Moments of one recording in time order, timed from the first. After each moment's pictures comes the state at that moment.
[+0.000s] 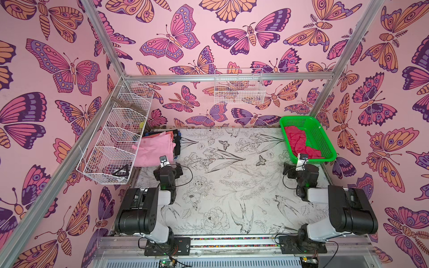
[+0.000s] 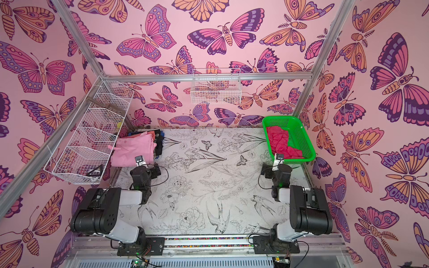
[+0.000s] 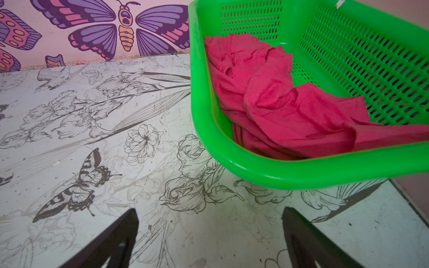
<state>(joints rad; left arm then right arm) 0.01 1.54 0.37 0.81 -0.28 -0.11 -0.08 1.52 0.37 0.73 -0.07 0.00</state>
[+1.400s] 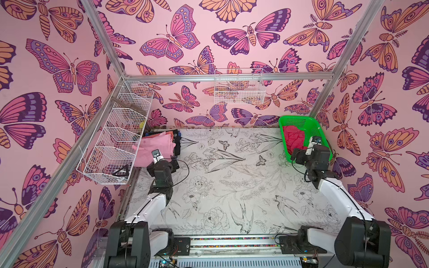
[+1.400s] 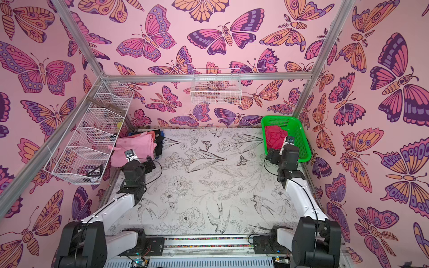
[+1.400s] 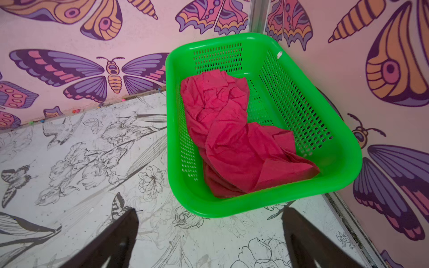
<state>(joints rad) -0.02 1.18 0.50 0.34 -0.37 -0.19 -0.05 1.20 0.80 -0.09 0.09 0.15</state>
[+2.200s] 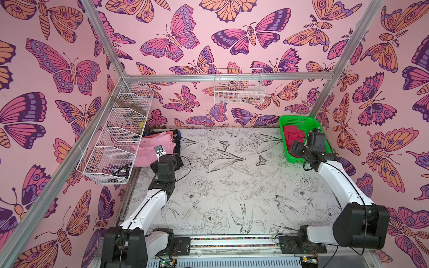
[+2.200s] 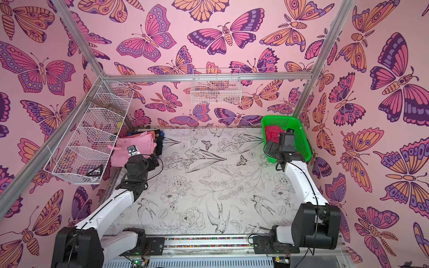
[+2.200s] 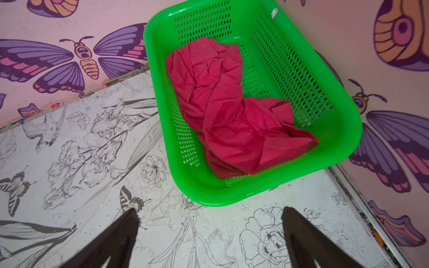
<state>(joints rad) -0.10 1.14 0.61 0.11 -0.39 -0.30 0.00 1.38 1.13 -0.46 0.20 0.29</state>
